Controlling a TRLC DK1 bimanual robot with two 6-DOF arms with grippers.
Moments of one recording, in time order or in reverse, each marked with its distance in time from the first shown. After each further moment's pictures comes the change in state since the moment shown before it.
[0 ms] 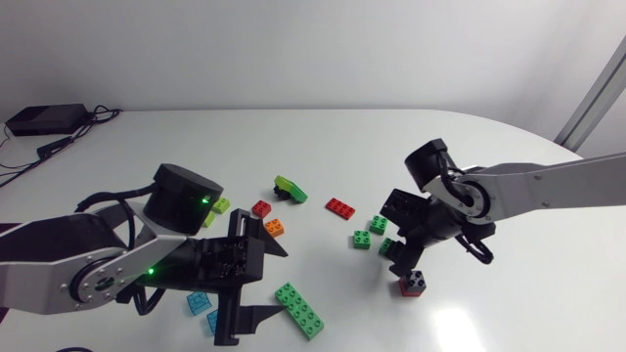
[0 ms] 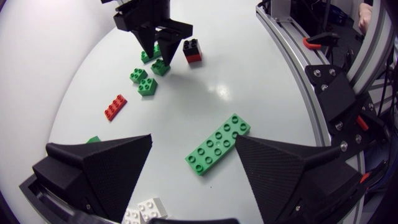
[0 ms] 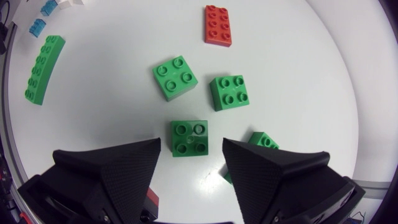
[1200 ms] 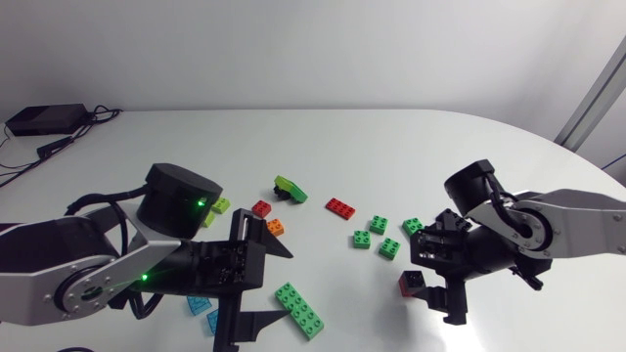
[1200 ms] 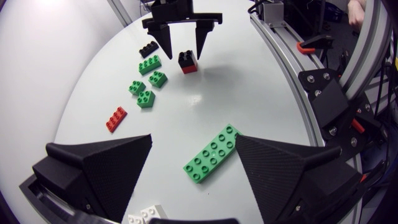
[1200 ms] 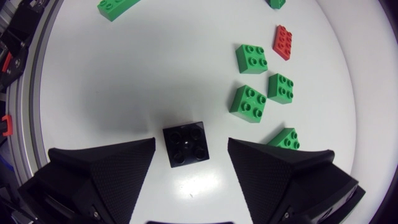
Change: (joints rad) left arm -0.039 -0.047 -0.001 -0.007 0.000 0.000; right arm -0.070 -0.236 -0.193 -0.124 -0.141 -0.483
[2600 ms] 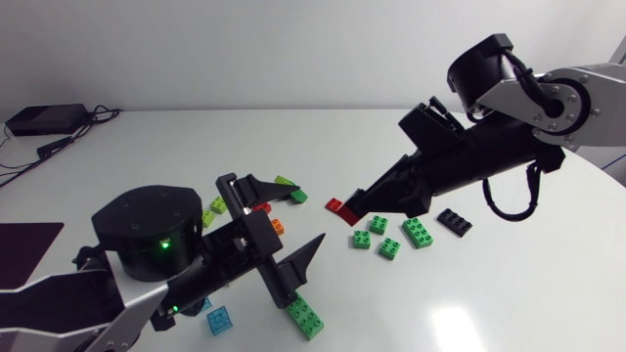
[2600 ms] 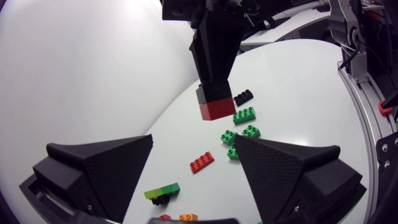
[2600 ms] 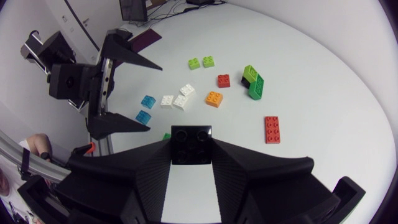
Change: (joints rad) left arm -0.152 0.045 -0.158 0.834 -0.445 -0.267; right arm 0.061 0.007 0.475 -0.222 -0.480 0.663
